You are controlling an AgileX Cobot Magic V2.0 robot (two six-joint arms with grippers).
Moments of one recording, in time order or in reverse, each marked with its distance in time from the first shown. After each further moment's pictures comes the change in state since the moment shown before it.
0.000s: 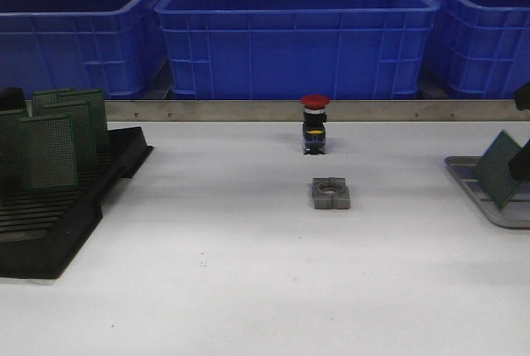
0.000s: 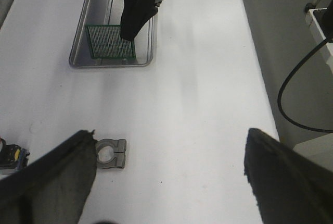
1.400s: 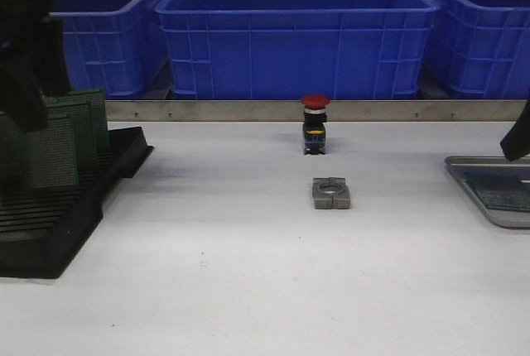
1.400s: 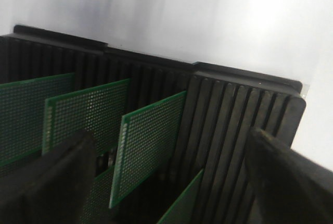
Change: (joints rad) left arm 0.178 0.095 -0.002 0.796 -0.063 -0.259; right arm 0.000 -0.064 -0.014 -0.126 -0.045 -0.013
